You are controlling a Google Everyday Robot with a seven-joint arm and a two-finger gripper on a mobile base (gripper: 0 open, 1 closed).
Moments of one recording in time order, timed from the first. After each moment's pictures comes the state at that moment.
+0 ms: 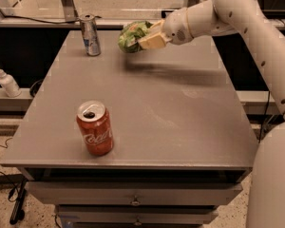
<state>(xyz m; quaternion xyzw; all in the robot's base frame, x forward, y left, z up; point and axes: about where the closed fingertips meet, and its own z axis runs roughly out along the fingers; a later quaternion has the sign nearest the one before) 0.722 -0.017 0.915 -0.56 0.63 0.27 0.46</state>
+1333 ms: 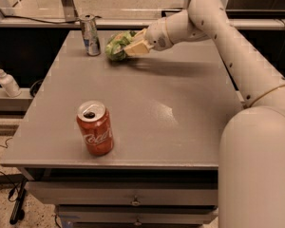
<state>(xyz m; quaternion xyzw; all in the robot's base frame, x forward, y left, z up) 0.752 0.029 0.872 -0.58 0.63 0.29 0.44</state>
